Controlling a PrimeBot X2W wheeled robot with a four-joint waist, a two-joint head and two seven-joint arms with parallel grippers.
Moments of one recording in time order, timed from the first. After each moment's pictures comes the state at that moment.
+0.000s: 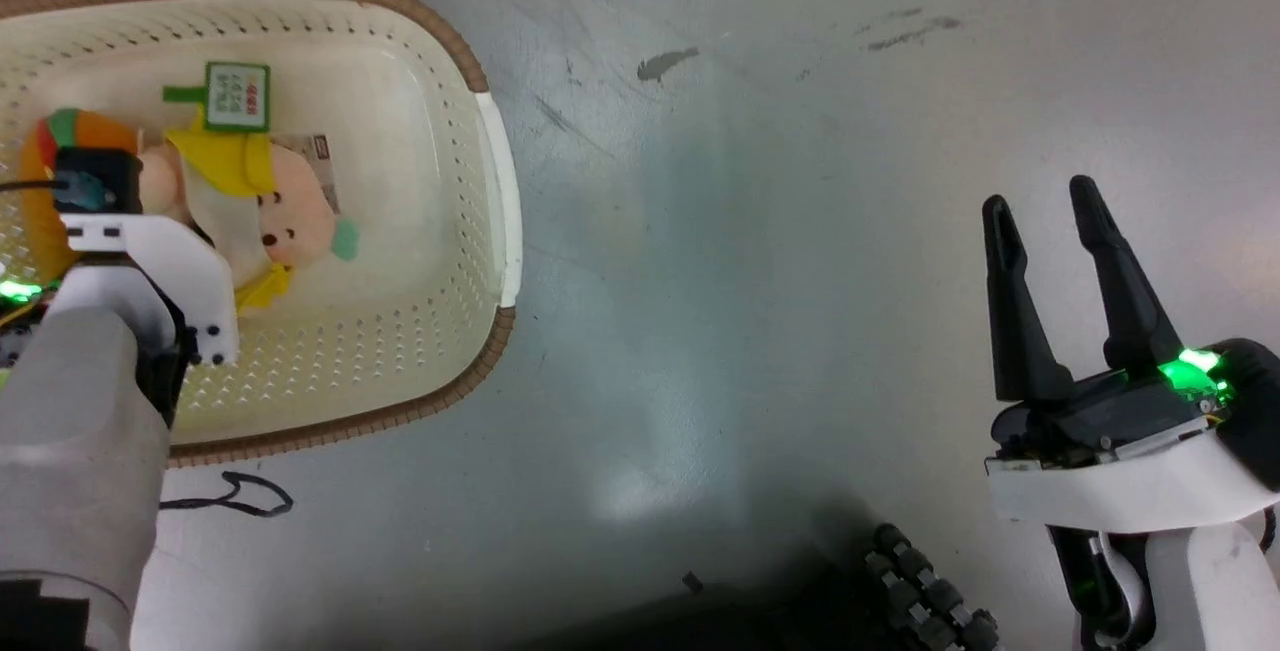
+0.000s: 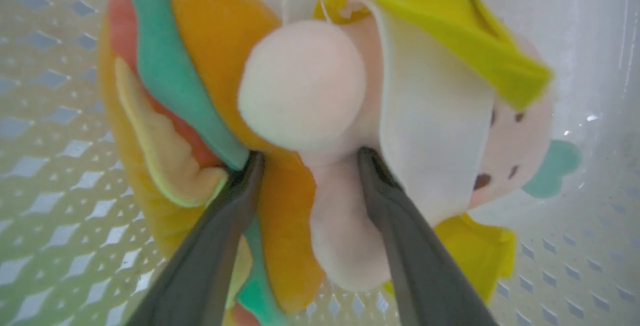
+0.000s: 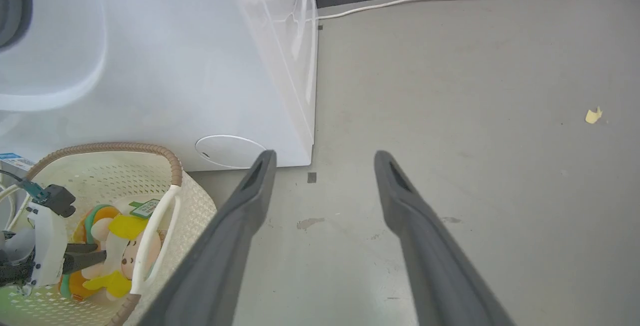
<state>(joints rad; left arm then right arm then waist) -0.92 0.40 -0.20 1.15 -0.22 0.00 0.08 -0.22 -0.05 0.06 -0.14 0.30 0.13 -0.23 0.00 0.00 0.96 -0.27</state>
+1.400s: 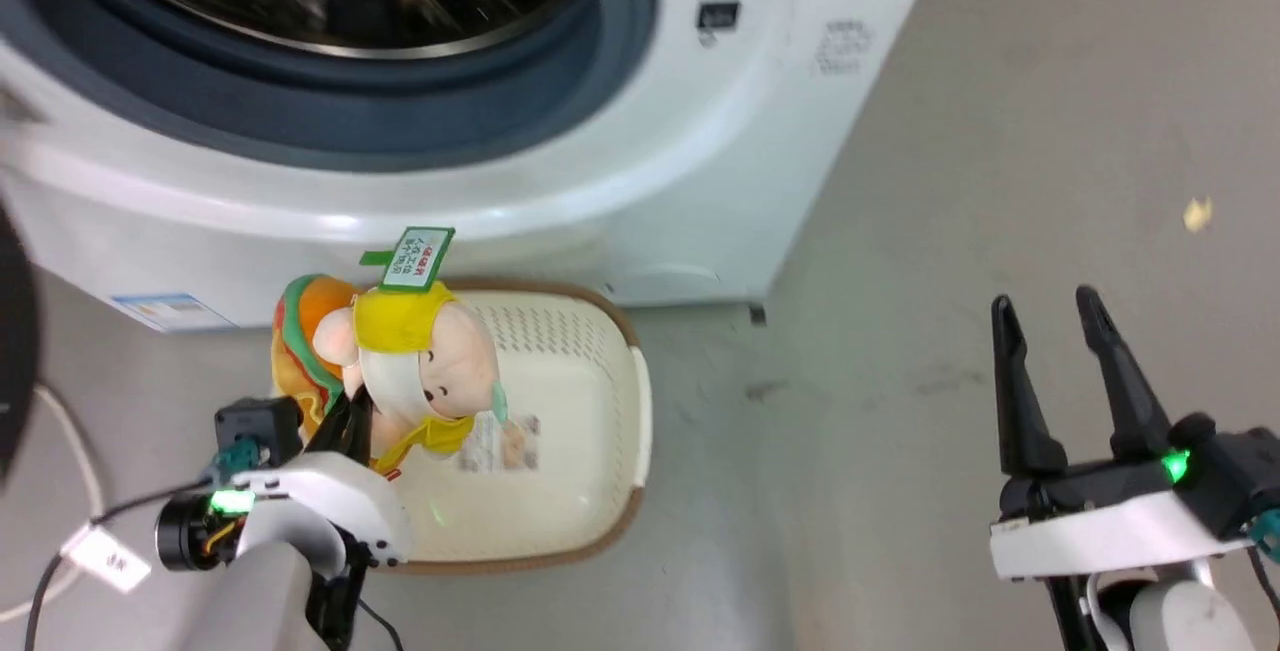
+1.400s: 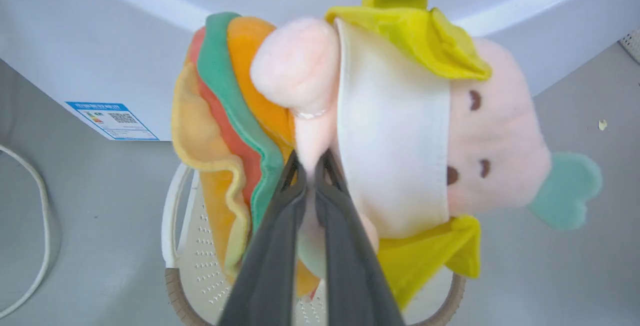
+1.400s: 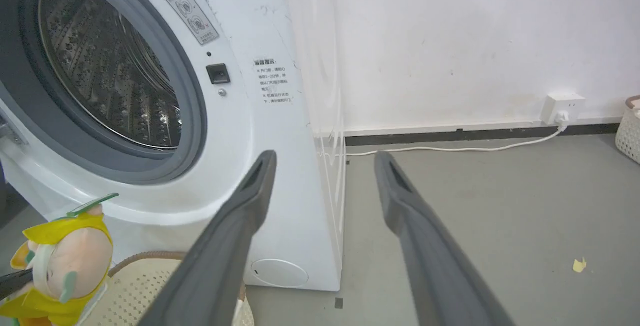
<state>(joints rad) -0.46 0.21 -0.14 0.83 -0.36 -0.10 -0.26 -0.12 -0.05 0.01 -0.01 0.20 0.13 -0.26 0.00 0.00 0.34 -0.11</state>
